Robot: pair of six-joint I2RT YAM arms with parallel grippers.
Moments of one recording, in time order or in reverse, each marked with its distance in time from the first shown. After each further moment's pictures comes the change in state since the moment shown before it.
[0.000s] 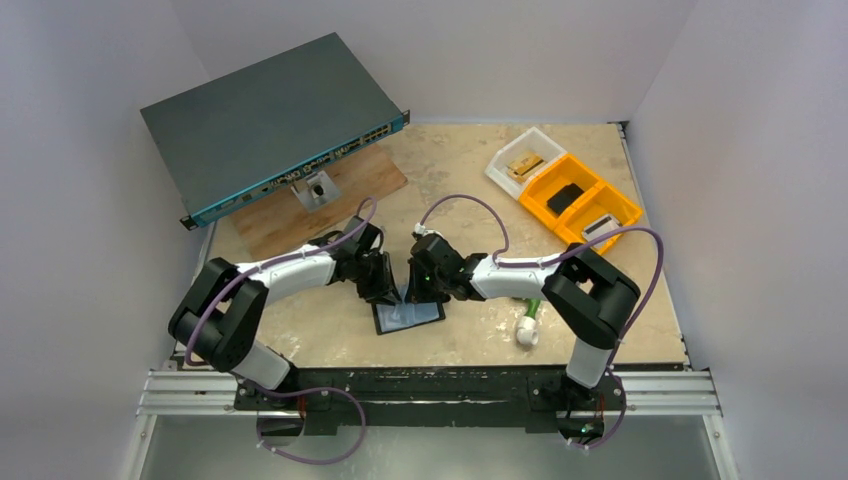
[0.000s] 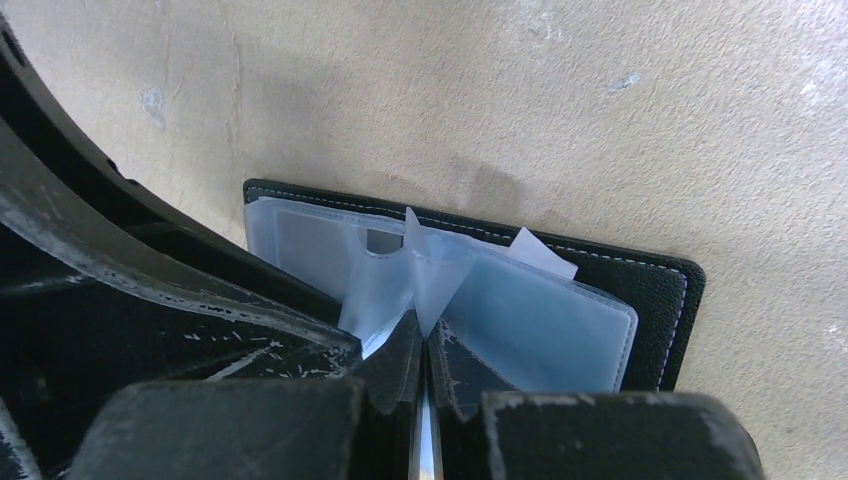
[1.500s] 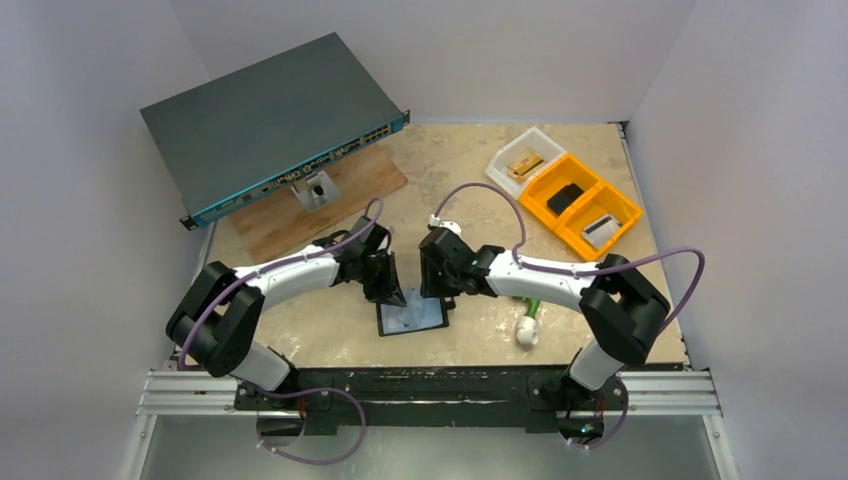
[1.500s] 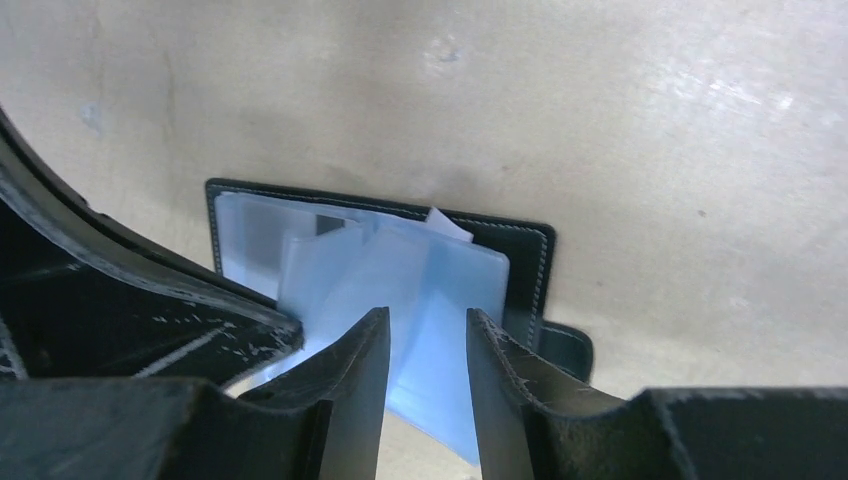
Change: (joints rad) left arm -0.063 -0.016 0.032 -0.018 0.025 -0.045; right arm -0.012 -0.151 0.039 -0.272 0.148 -0.017
